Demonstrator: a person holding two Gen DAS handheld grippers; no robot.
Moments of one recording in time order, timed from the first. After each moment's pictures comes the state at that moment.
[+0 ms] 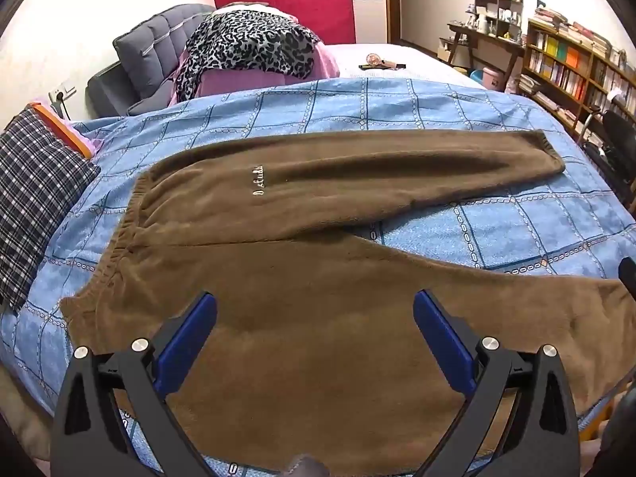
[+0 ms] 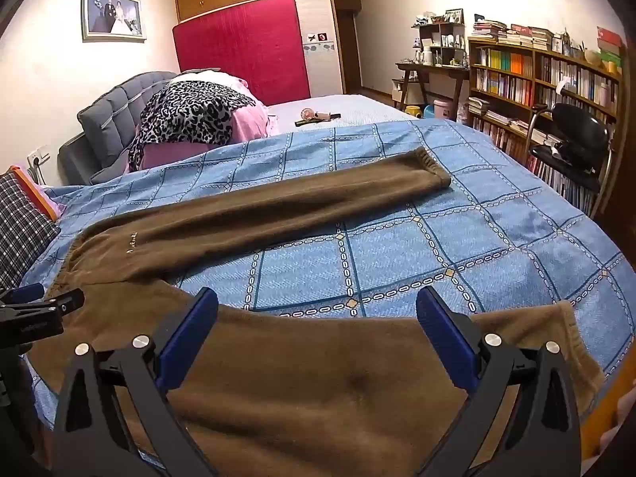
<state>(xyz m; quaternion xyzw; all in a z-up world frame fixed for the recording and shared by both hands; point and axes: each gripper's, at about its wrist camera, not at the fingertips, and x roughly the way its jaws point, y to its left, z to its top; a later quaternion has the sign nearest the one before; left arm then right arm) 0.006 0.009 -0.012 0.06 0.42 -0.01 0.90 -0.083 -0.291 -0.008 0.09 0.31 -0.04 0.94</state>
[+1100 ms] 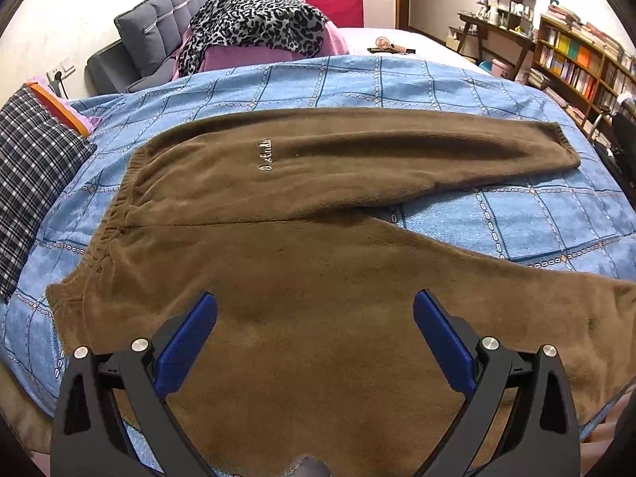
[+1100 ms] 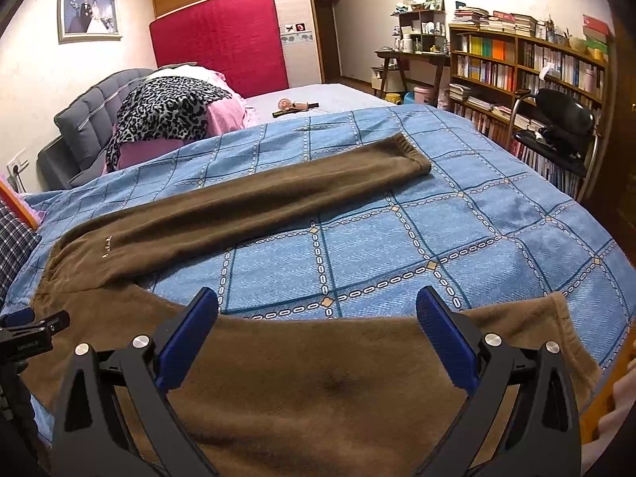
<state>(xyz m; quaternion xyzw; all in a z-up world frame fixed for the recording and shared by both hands) 0.026 0.033 -0.038 0.05 0.45 -0.01 0.89 -0.064 -0.304 -0.015 0.10 0.34 -0.07 0.93</state>
